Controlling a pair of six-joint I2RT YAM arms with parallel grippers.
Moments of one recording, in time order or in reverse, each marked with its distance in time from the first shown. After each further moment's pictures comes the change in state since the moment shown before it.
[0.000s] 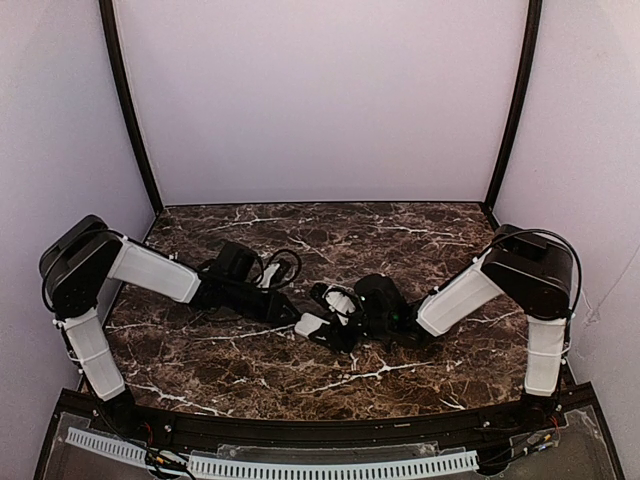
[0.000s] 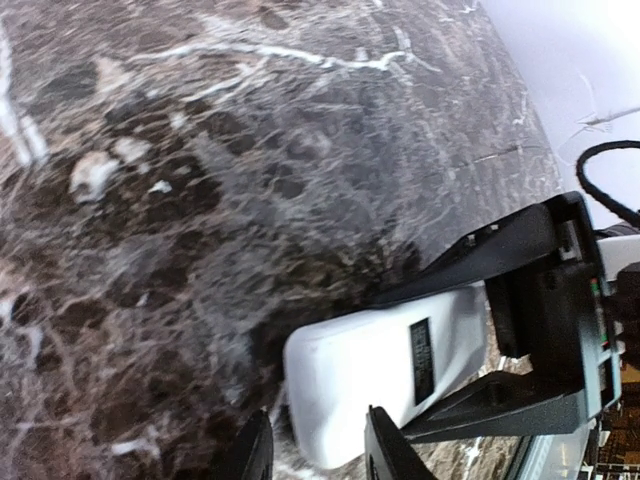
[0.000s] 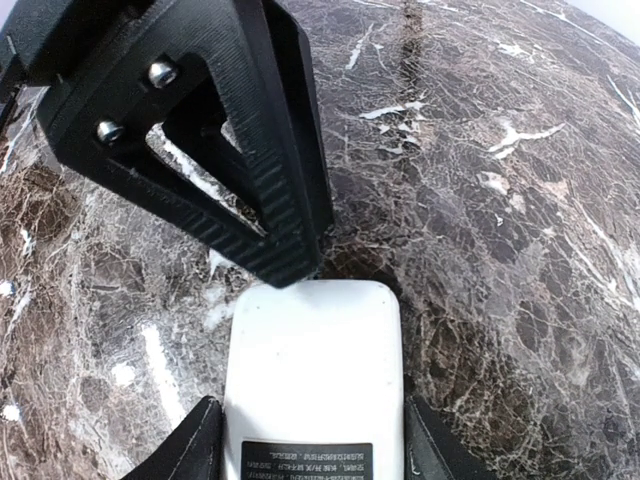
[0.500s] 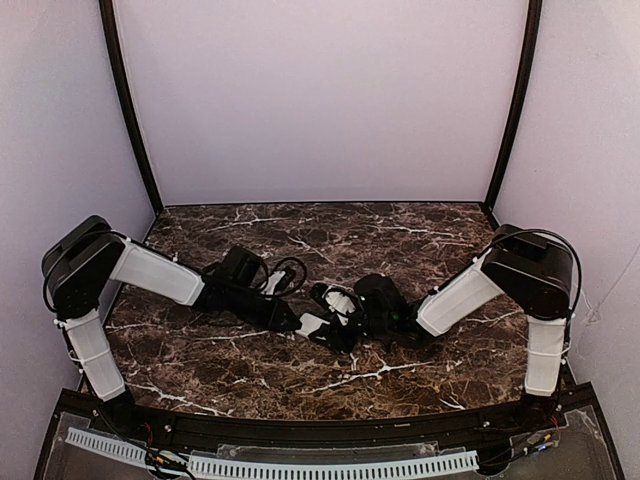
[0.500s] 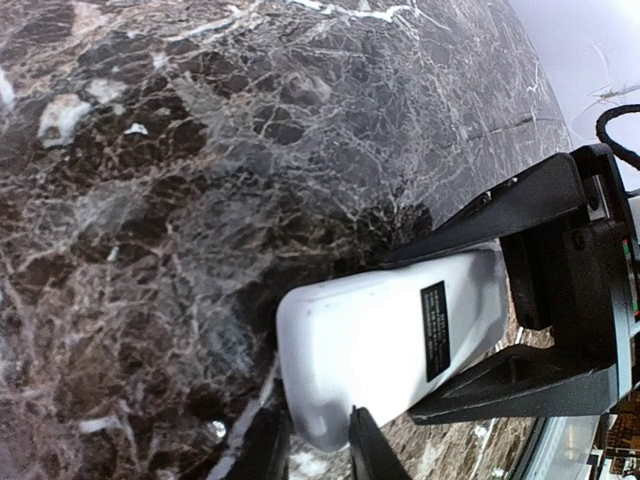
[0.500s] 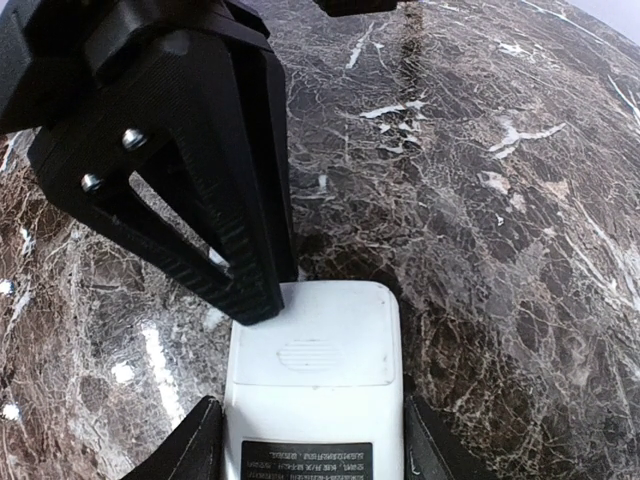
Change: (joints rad) left arm -0.021 0.000 0.000 -0.082 -0.033 0.040; right arm 0.000 0.000 0.002 -0.003 0.000 -0.003
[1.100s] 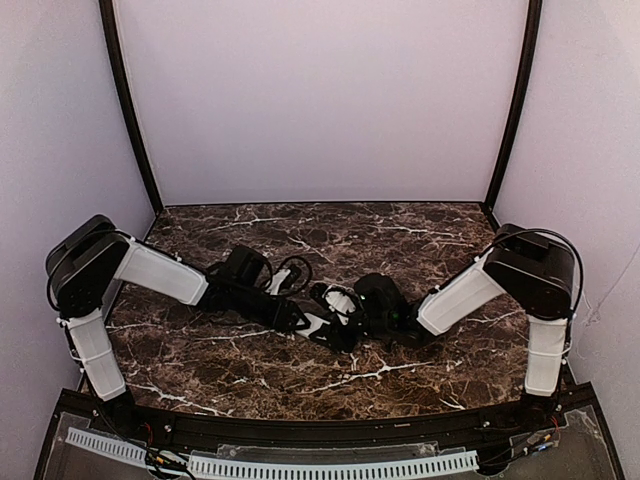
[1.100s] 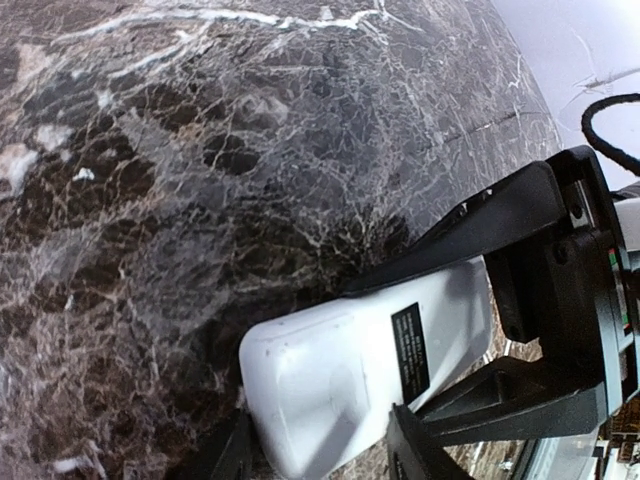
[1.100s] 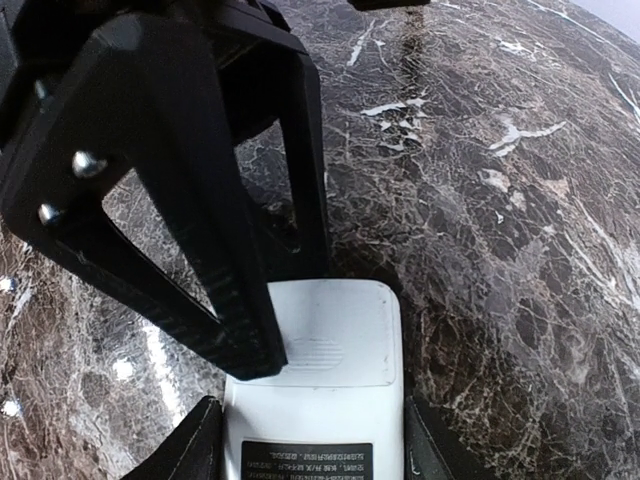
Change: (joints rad) left arm -0.016 0.030 0.029 0.036 0.012 0.022; right arm 0.000 -0.007 0.005 -0.022 -0.005 -0.004
